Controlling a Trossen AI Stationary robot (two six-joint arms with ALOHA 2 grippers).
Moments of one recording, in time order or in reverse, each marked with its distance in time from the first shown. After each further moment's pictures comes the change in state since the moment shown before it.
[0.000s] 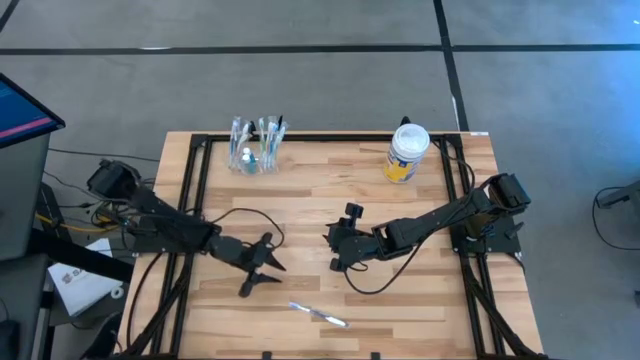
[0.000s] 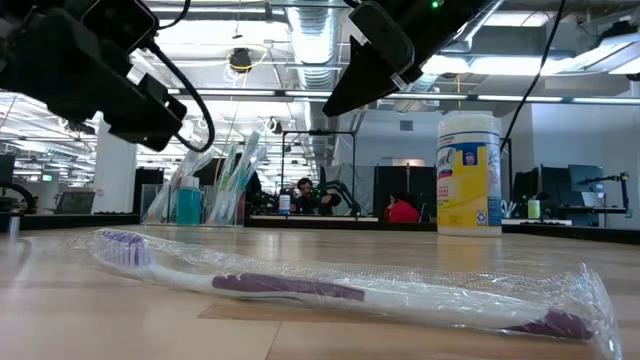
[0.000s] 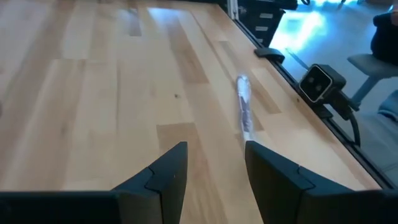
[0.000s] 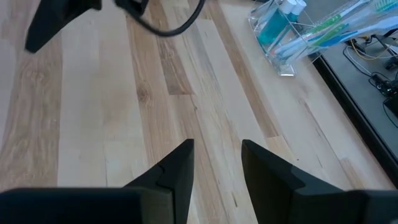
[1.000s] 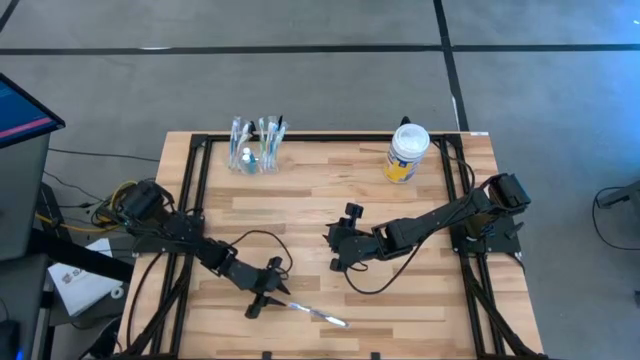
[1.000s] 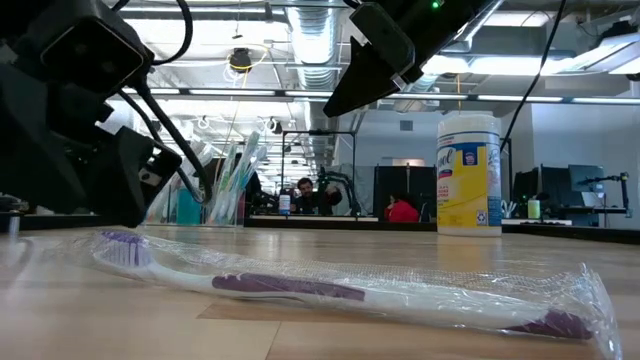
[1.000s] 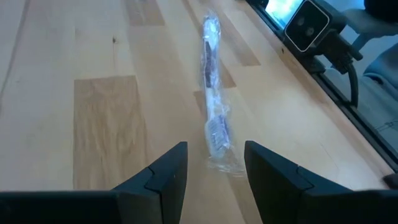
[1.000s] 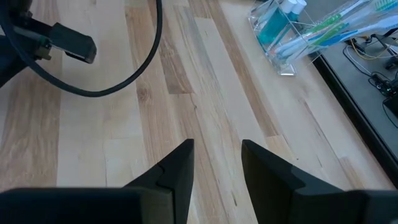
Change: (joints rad) left arm -0.119 0.386 0.128 0.132 0.009 -0.079; right arm 0.000 0.000 0.000 -0.004 0.000 0.001
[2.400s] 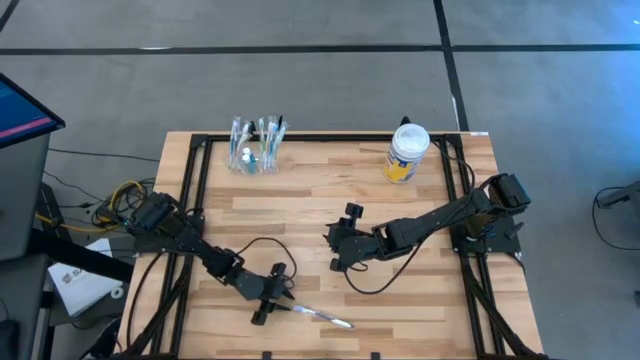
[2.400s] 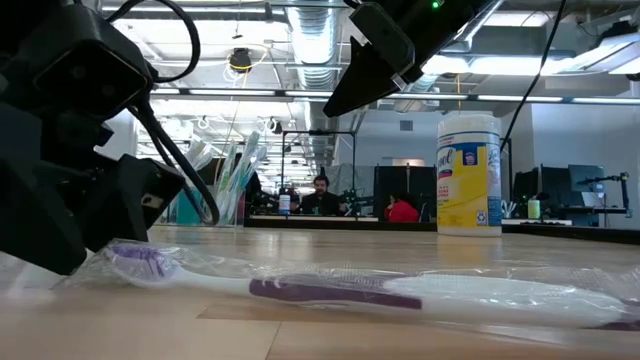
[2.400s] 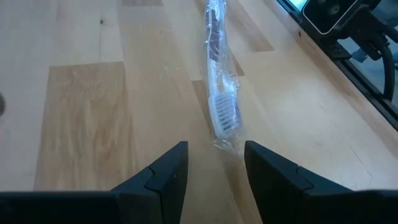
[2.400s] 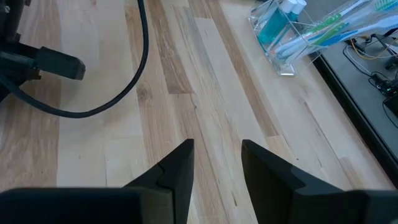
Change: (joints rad) left arm -0.037 0.135 0.080 0.007 -0.047 -0.017; right arm 0.000 0.000 0.000 0.000 0.000 0.001
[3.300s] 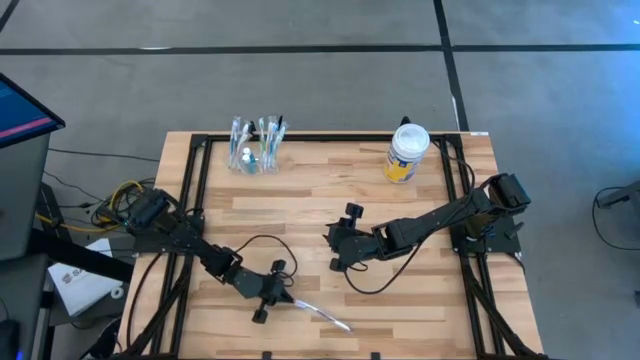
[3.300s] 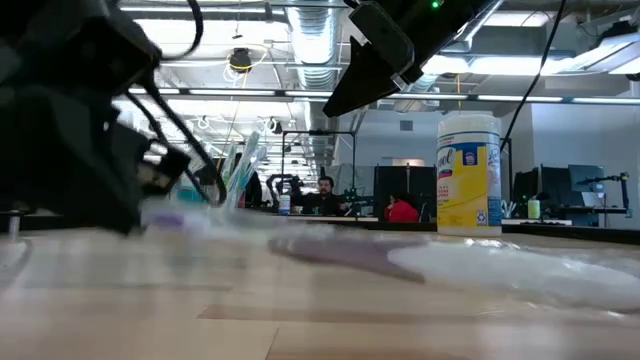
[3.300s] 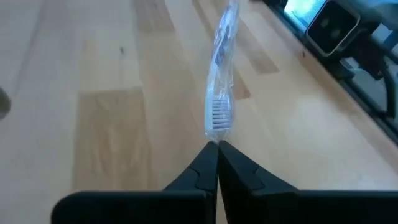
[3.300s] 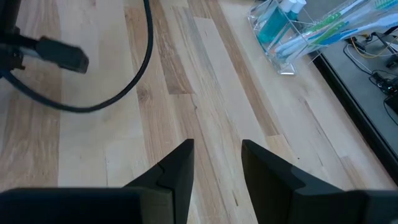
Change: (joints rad) left arm 0.011 -0.053 -0.002 -0.017 -0.057 0.029; right arm 0.000 0.000 0.000 0.000 0.000 0.009
